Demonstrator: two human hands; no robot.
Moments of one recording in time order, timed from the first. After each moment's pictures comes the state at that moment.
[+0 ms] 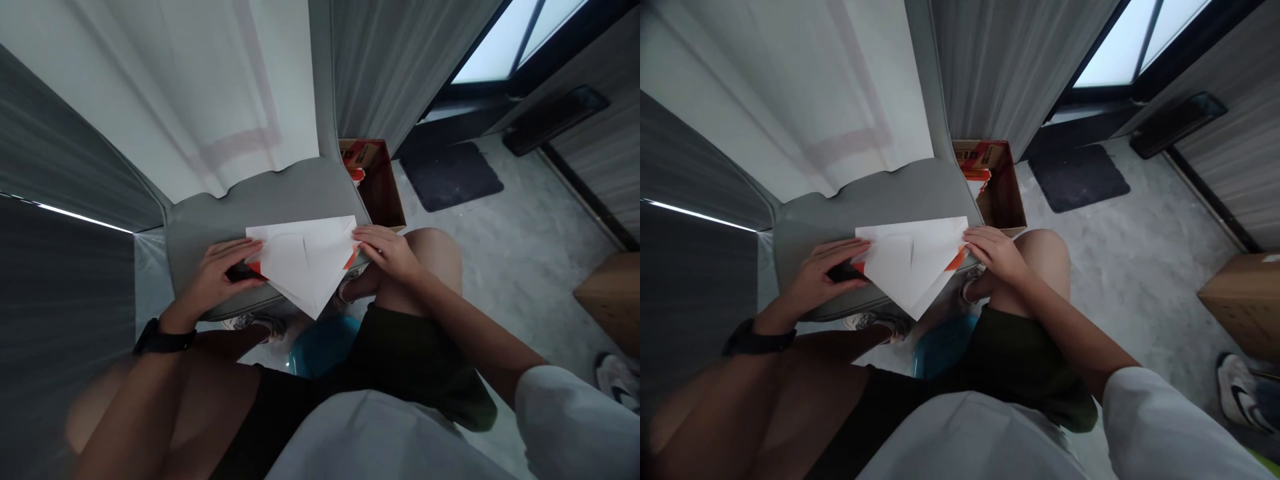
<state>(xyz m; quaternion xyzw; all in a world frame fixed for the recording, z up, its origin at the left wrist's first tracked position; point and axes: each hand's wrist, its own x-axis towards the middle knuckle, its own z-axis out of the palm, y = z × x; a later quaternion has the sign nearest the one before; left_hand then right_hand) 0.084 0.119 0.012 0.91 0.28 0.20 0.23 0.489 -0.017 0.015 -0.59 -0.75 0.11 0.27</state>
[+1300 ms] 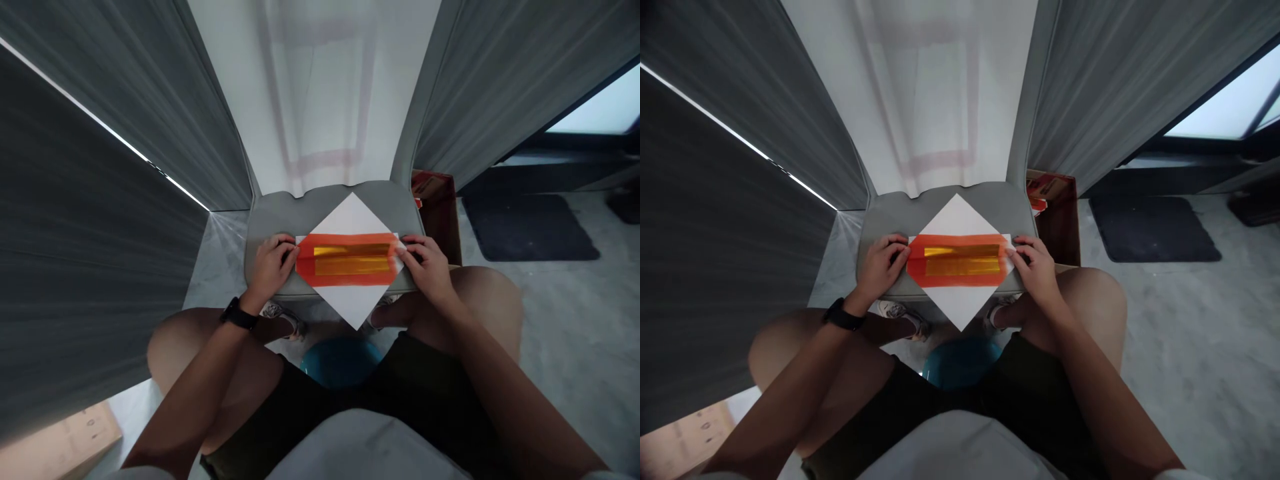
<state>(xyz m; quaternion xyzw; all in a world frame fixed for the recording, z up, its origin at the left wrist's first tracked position) 0.084 0.085 0.001 0.80 0.50 0.28 0.19 0.464 0.025 -0.010 -0.64 -0.63 0.14 0.42</state>
